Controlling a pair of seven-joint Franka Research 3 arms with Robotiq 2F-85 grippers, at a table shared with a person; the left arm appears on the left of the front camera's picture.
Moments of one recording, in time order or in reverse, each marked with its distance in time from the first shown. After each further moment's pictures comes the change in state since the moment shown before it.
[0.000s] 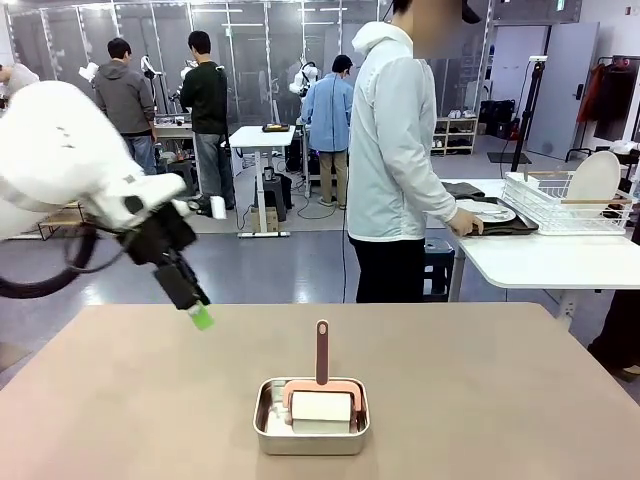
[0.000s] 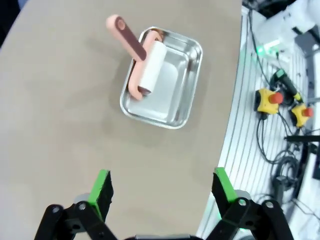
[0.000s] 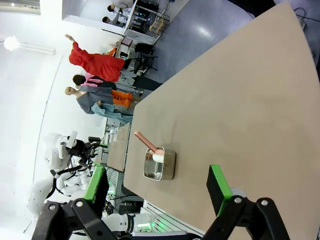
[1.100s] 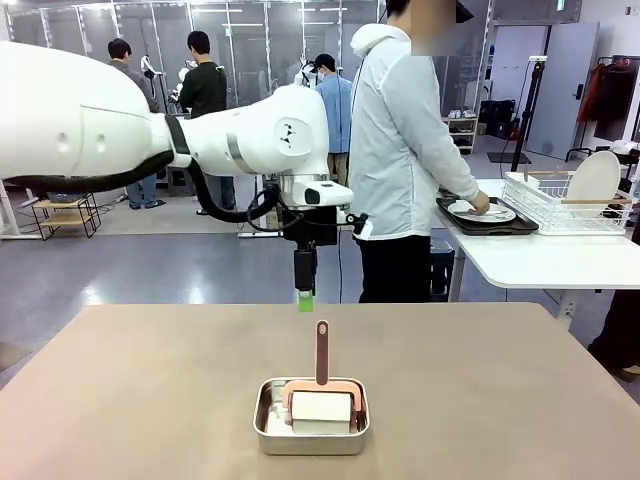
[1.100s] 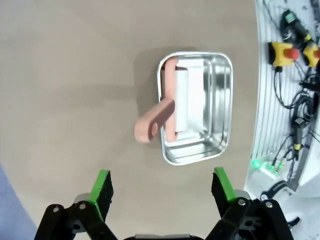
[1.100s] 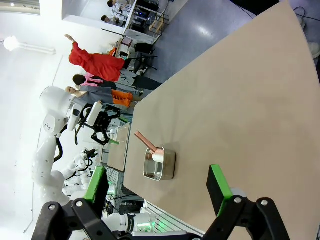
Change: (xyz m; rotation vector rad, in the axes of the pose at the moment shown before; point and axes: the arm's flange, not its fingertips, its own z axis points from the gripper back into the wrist) left arm 0.205 0.064 -0.098 -0.109 0.439 -0.297; right arm 0.000 -0.001 0.000 0.000 0.001 -0.002
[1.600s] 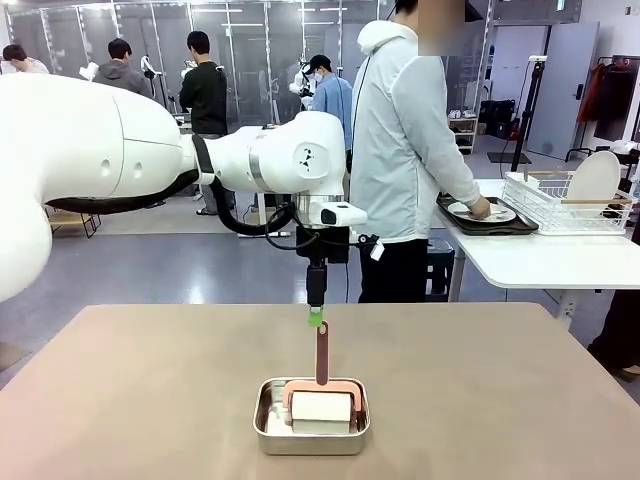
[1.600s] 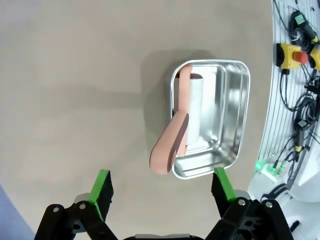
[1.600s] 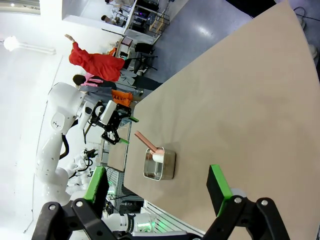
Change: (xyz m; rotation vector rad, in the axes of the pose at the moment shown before) left arm 0.019 0.018 -0.035 -0.019 0.049 0.026; right arm 0.000 0.000 0.000 0.000 0.000 0.000
